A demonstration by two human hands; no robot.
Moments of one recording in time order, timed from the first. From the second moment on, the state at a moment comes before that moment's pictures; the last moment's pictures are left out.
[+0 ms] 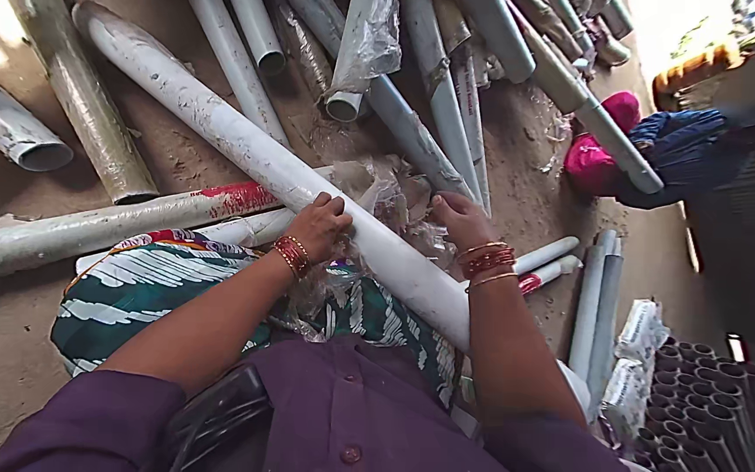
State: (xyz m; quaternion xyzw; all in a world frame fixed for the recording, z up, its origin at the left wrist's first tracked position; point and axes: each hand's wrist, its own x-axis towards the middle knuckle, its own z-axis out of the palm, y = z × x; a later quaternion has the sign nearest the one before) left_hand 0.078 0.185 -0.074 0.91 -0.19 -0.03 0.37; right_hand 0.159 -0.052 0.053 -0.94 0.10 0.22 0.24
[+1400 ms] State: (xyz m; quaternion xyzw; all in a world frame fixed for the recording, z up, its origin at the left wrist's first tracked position) left_hand 0.077 0.218 -0.025 0.81 0.24 -0.26 0.47; right_hand 0.024 -0.045 0.061 -0.95 -0.12 0.24 -0.17
